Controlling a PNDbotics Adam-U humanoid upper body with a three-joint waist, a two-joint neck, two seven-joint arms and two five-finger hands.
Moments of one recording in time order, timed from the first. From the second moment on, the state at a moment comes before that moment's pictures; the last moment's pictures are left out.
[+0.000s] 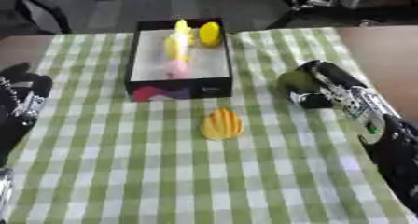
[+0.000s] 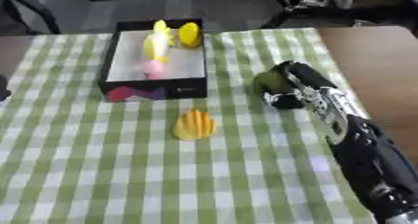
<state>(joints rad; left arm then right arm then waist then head) -0.06 0.30 0.07 -1.86 -0.13 0.07 0.12 -0.69 -0.34 0.13 -0.90 0.88 -0.27 0.03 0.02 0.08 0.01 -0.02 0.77</state>
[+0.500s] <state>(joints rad) -0.06 0.30 0.07 -1.86 -0.13 0.07 0.12 -0.73 -0.34 0.12 -0.95 0.79 -0.26 -0.09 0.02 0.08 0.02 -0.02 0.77</state>
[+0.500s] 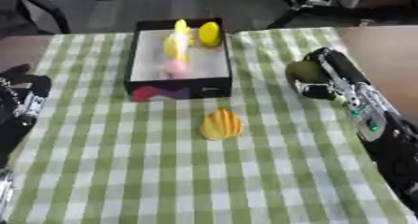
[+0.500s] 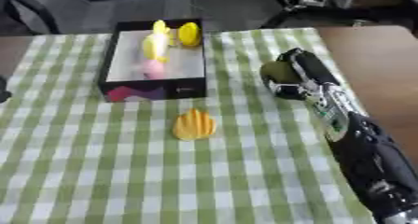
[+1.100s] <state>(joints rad) -0.08 0.29 0.07 -1.86 -0.12 0.07 0.11 -0.92 -0.35 0.11 -0.97 0.78 -0.25 -0.04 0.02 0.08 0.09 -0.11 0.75</state>
